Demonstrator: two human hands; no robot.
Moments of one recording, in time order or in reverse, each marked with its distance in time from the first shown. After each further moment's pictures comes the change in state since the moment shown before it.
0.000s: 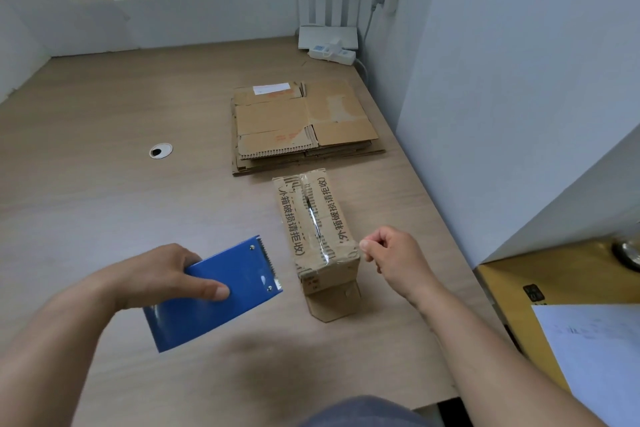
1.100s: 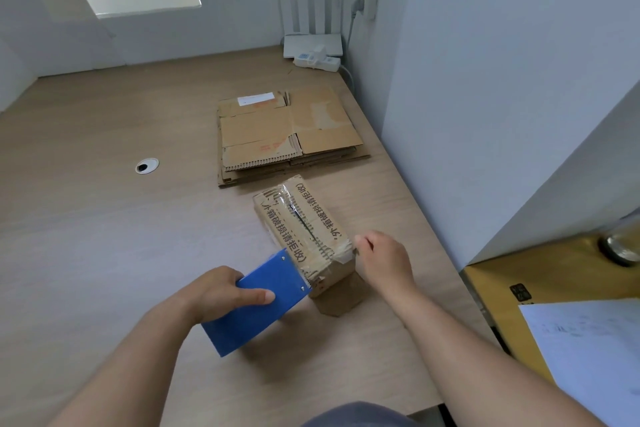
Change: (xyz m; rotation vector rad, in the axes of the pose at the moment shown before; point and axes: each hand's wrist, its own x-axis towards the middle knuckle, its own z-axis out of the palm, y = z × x) left_hand 0.063 0.038 0.063 0.006 0.036 -0.144; right_hand 0.025 0.025 0.003 -0.353 0.148 0.056
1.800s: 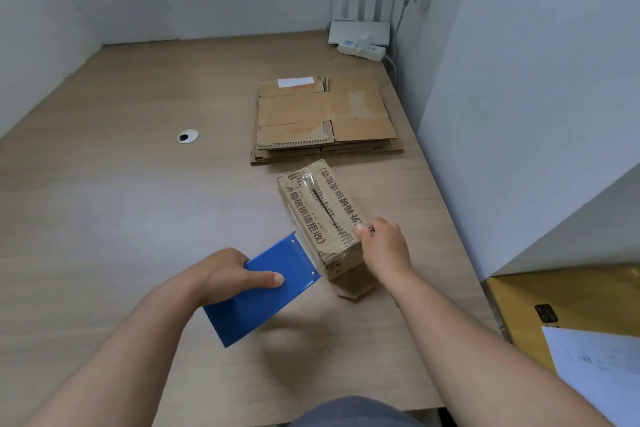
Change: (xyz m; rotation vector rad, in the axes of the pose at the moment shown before) left_hand -0.041 0.002 0.007 -0.146 0.074 -0.103; right_hand 0.013 -0.019 0.016 0.015 -0.119 0.000
